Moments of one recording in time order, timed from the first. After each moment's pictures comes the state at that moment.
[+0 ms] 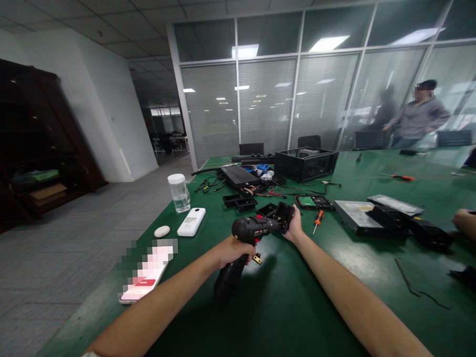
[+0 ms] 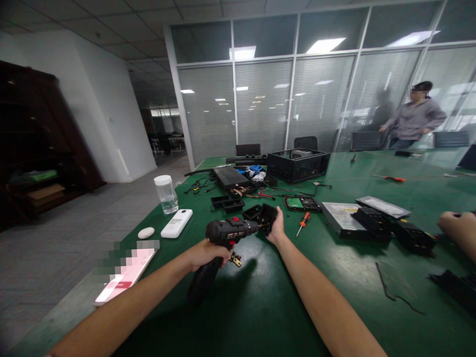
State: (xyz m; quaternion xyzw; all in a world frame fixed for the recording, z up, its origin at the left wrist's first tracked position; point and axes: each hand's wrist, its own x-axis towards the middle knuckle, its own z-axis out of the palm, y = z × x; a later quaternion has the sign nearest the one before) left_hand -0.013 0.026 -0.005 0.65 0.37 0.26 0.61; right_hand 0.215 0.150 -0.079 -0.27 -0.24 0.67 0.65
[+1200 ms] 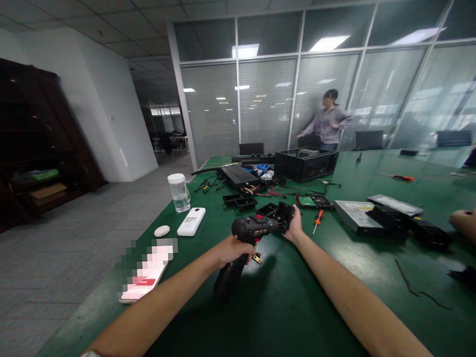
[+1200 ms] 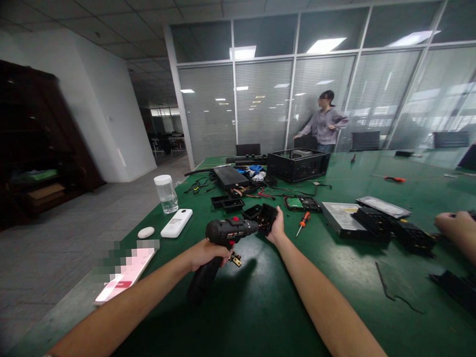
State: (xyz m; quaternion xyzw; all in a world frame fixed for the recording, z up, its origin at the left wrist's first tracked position) left_hand -0.012 0.025 -0.004 0.65 0.37 0.26 0.61; right_hand 0.216 0.152 -0.082 -0.26 -0.23 0.68 0.65
